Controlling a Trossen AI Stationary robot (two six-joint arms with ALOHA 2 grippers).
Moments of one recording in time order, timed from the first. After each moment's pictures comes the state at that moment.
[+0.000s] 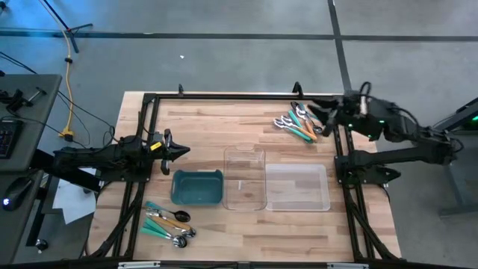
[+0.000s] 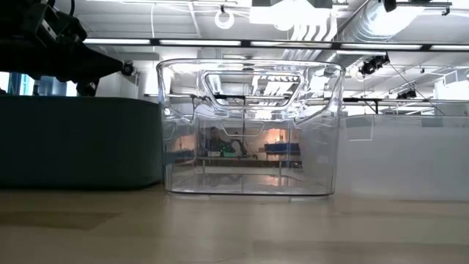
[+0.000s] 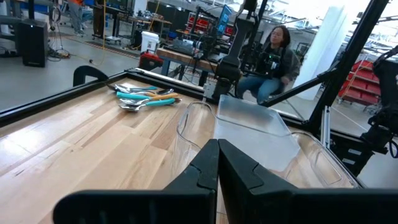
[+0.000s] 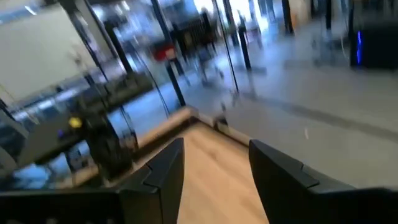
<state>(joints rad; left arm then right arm) 0.05 0.05 0.01 0.02 -0.08 -0.26 -0.09 0.70 0.97 -0.44 0.43 0.39</state>
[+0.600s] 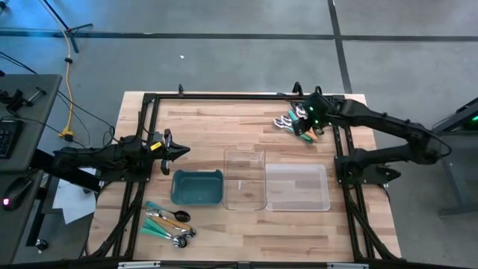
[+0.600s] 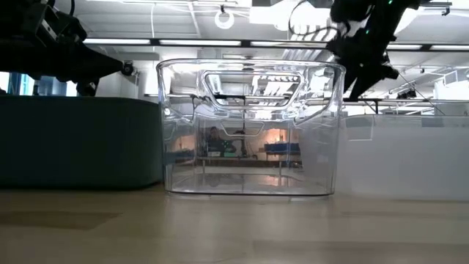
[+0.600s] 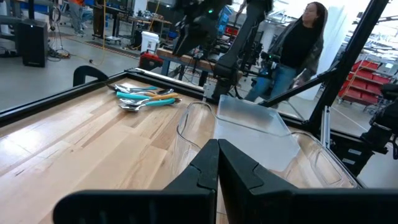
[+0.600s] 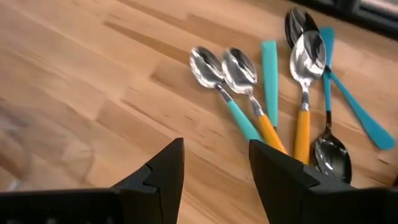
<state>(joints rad) 0.04 0.05 0.01 0.02 -0.08 -0.26 -0.50 1.13 0.97 -0.91 0.11 0.57</state>
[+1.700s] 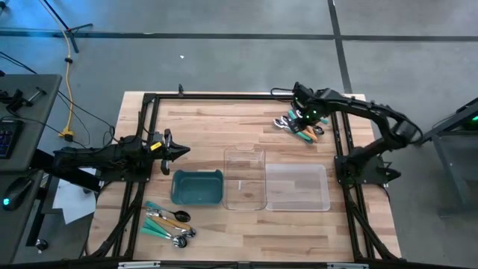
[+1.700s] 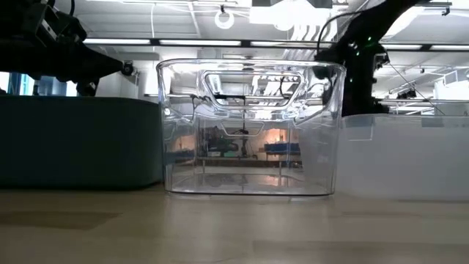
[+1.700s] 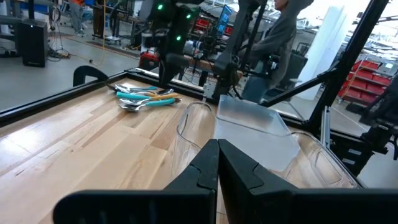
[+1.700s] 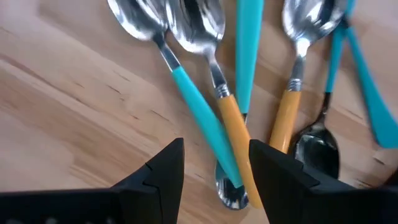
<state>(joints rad) 0.05 0.05 0.01 0.02 -0.08 -0.26 -0.73 1.49 0.97 -0.91 -0.03 0.30</state>
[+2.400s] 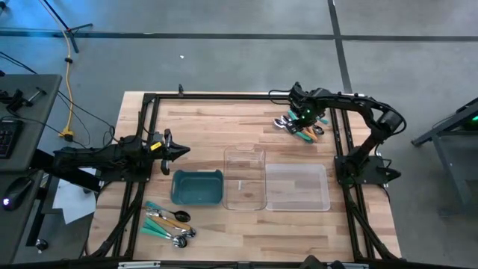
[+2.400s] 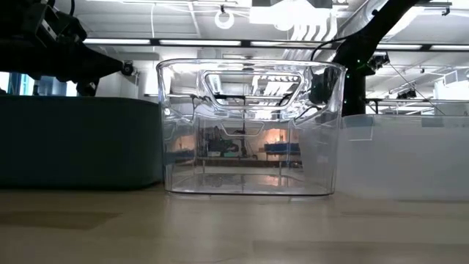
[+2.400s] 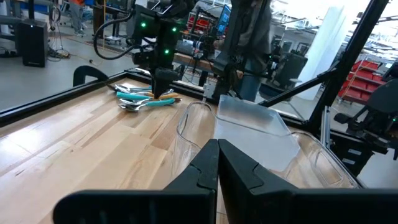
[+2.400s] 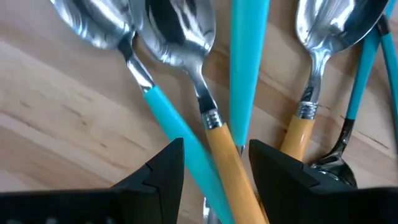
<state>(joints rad) 0.05 0.05 0.01 0.02 -0.08 -0.26 -0.78 1.64 0.97 -0.82 -0.04 0.26</state>
